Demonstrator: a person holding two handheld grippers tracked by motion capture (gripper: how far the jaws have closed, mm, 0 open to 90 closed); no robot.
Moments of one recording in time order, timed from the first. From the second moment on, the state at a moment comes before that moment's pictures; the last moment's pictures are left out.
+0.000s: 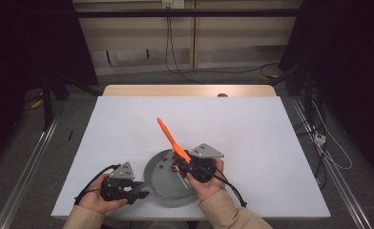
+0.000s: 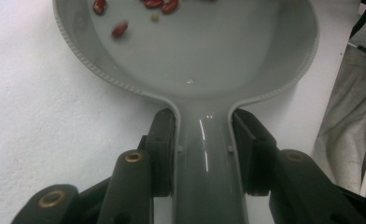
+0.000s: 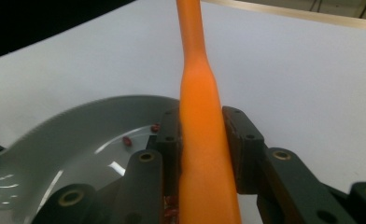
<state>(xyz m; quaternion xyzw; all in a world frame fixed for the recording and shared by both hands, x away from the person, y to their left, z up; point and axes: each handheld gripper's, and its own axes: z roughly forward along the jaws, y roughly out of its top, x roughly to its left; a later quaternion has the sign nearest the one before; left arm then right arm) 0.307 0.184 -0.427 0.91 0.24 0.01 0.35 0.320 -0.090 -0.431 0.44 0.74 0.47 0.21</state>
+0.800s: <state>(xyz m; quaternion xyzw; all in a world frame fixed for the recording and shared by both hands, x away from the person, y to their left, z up) 0.308 0.185 -0.428 0.91 0.23 0.01 0.35 0.337 -0.124 -0.423 0.43 0.73 0.47 0.25</state>
